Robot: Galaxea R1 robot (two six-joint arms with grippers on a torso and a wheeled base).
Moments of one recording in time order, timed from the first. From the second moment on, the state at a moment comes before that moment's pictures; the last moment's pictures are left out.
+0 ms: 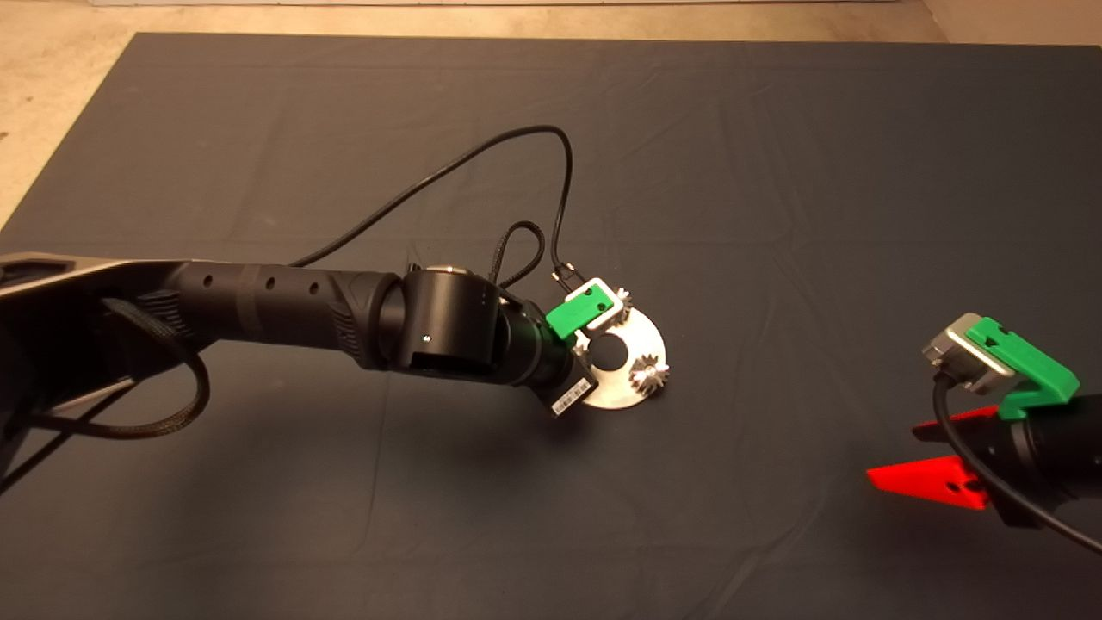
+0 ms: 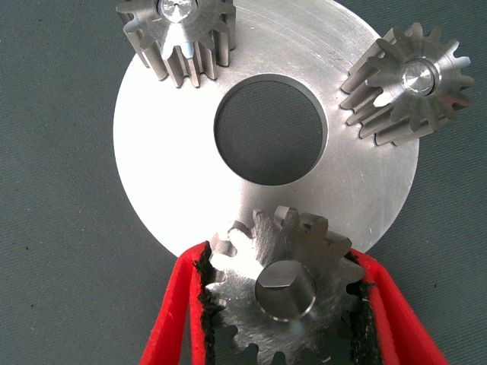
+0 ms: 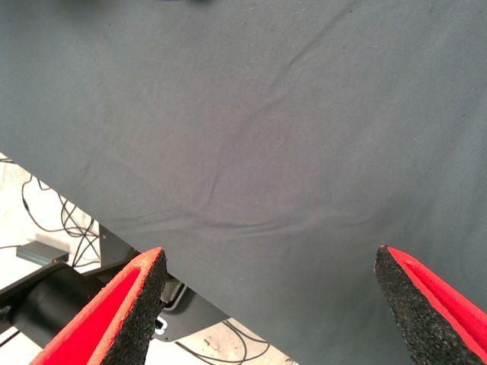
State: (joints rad) left arm -0.19 2.66 -0.92 0.84 1.24 -0.82; right arm 0.42 1.81 -0.32 -0.39 -1.18 1.09
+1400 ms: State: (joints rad) left arm -0.20 2.66 -0.96 0.82 1.21 -0.77; right arm 0.42 1.81 -0.32 -0.39 -1.18 1.09
